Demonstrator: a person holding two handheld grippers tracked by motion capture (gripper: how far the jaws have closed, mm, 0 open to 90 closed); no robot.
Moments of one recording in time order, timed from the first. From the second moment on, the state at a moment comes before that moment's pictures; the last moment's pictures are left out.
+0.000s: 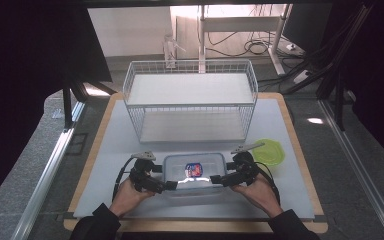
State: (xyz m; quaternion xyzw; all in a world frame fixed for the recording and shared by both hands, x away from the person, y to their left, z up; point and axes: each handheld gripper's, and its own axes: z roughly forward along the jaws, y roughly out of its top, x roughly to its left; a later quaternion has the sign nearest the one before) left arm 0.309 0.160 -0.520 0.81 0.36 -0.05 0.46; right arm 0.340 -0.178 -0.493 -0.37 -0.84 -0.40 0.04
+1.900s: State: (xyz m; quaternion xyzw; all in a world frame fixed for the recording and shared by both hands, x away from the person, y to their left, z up) left arm 0.271 0.186 -0.515 0.73 0.42 -0.07 0.53; right arm 0.306 -0.210 -0.483 -0.42 -0.78 -0.45 0.11
